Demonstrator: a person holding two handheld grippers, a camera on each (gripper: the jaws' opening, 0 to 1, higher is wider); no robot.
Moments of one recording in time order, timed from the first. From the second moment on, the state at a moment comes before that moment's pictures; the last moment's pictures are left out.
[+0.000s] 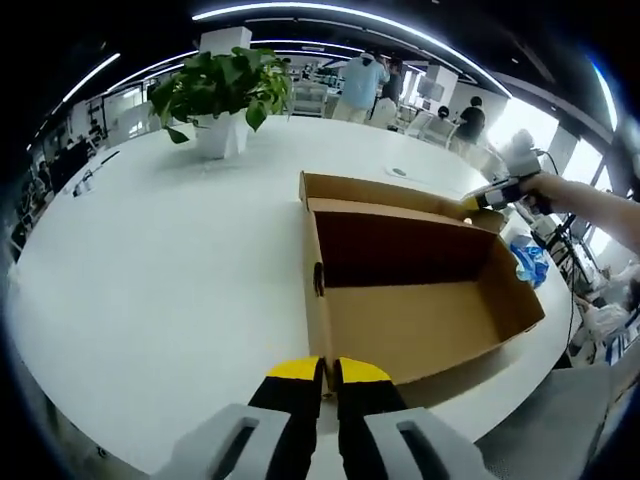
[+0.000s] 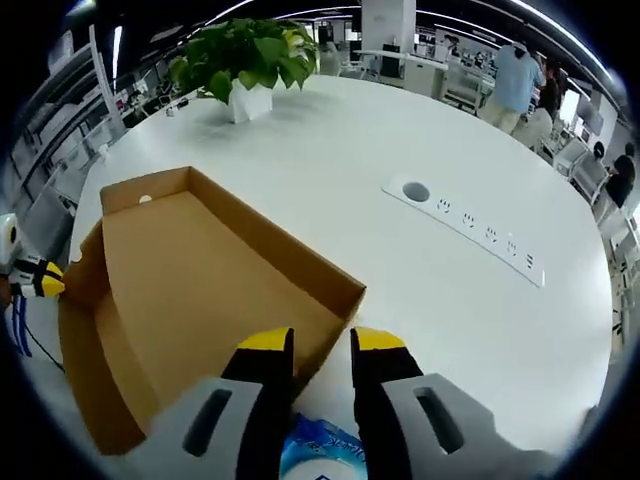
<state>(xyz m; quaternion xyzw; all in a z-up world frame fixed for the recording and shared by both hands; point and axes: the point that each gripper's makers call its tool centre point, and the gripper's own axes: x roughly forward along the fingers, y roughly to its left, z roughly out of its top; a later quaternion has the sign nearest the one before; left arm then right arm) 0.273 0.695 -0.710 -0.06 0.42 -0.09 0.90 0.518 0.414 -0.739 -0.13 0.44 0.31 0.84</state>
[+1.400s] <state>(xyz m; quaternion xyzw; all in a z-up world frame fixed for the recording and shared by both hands) 0.272 0.692 -0.710 -0.09 0.40 -0.08 0.91 0.508 0.408 -0.656 -0.03 0.36 0.29 0.89</state>
